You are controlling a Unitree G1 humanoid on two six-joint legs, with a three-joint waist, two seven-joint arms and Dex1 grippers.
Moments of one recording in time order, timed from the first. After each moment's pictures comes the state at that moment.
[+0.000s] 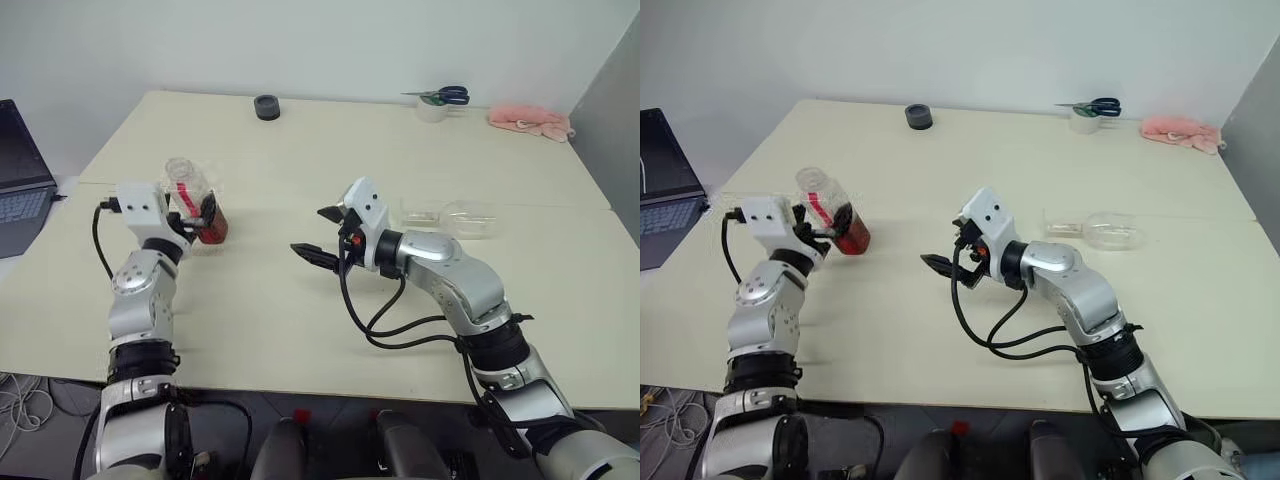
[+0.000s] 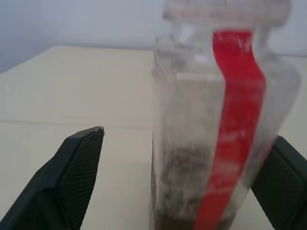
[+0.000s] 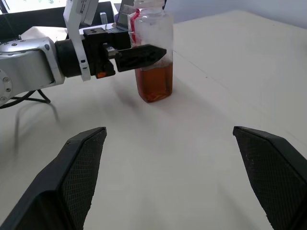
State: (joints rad) left arm -0.48 0.43 0.34 0.38 -0.28 0.11 -0.30; right arm -0.70 -0.20 0.29 -0.12 0.30 0.69 0.59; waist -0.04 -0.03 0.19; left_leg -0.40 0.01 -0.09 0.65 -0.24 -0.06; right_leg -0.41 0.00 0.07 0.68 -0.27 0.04
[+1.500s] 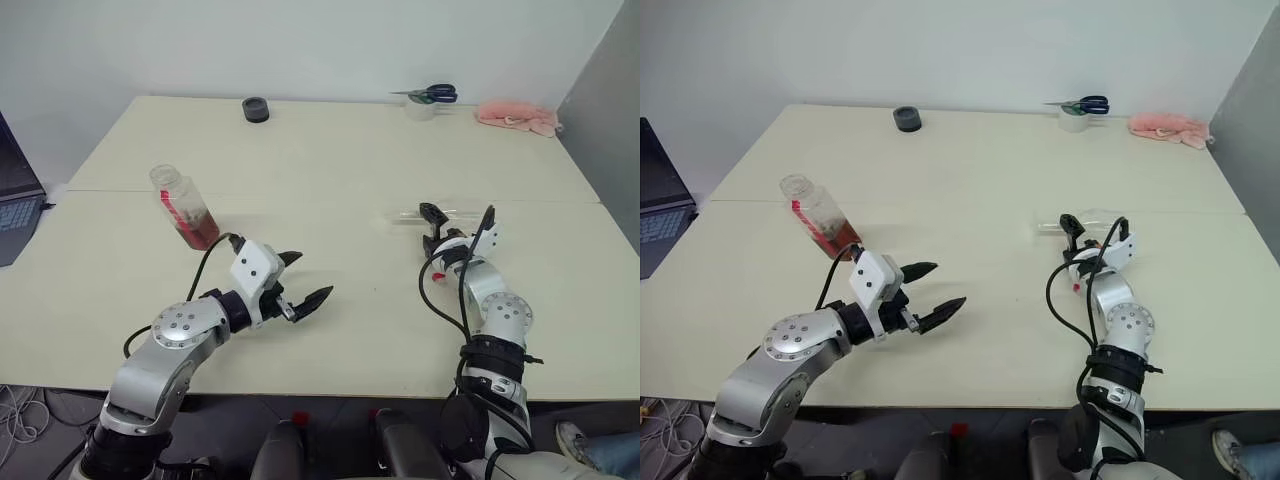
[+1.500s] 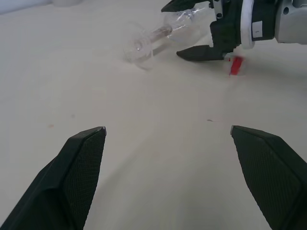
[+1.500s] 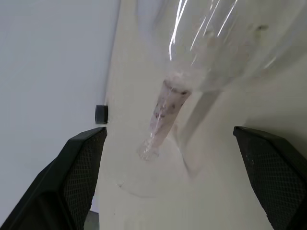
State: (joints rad) left arm -0.14 0.56 -0.05 -0.50 -0.38 0.57 -0.60; right arm -0.62 0.14 -0.60 0.19 1.05 0.68 -0.24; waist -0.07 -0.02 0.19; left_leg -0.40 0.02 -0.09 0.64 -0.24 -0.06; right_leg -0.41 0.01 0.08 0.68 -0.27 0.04
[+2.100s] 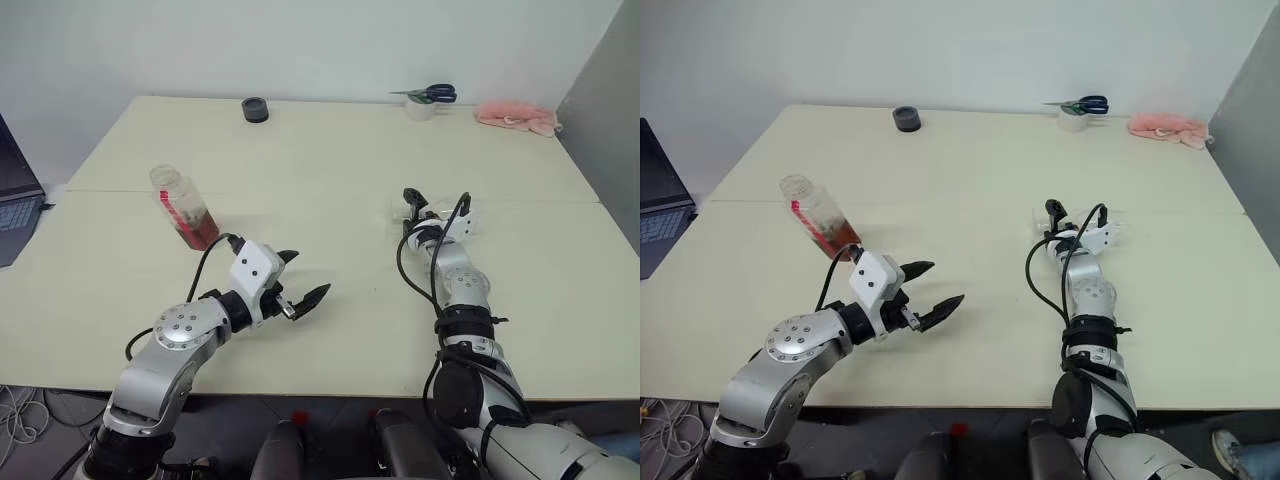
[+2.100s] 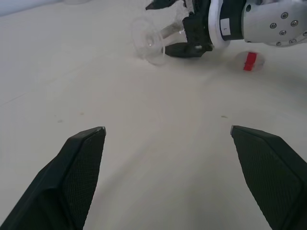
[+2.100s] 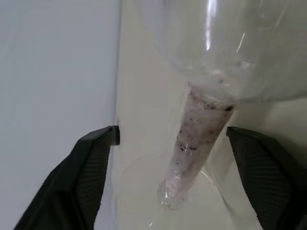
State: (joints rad) left arm -0.13 0.55 -0.05 -0.50 -0.35 0.57 -0.56; right arm -0.83 0.13 -0.59 0.63 1.03 0.30 -0.13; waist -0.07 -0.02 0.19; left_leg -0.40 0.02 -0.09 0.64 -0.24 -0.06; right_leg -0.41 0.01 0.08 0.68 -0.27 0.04
